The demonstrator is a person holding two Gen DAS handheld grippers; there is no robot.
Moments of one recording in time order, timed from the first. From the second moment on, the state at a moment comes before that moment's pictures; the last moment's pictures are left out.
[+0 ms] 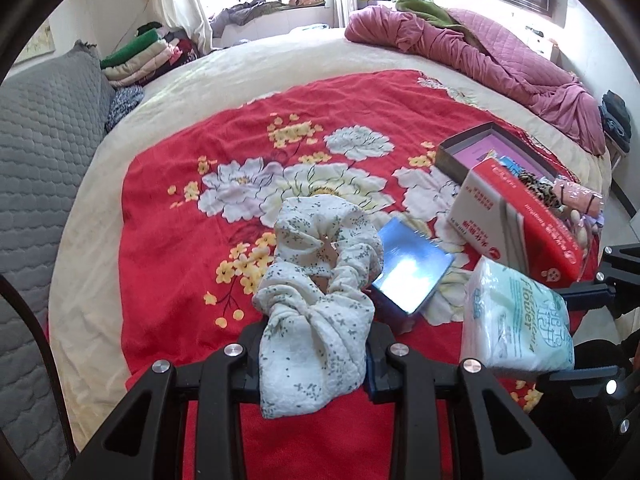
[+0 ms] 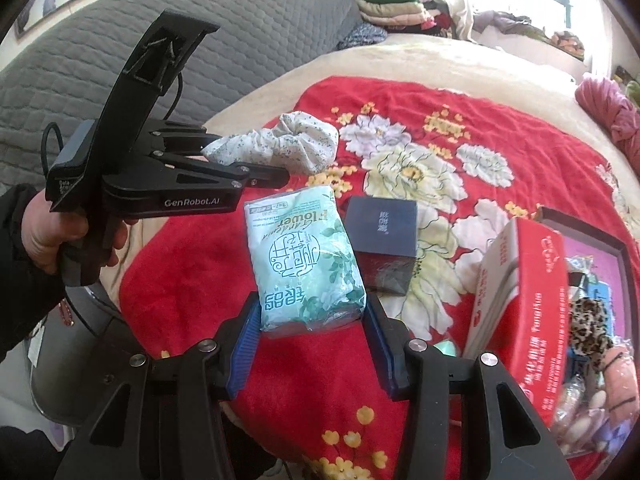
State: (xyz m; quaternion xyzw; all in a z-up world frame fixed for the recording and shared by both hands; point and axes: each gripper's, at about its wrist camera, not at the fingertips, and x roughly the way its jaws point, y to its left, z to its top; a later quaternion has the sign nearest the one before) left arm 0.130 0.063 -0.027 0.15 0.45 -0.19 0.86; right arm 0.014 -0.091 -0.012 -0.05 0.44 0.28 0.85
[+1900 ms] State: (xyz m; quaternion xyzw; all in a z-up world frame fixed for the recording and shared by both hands) left arm 0.115 -0.193 0.007 0.23 0.40 -0.33 0.82; right arm -0.034 -0.311 0.034 0.04 0.40 0.11 0.91
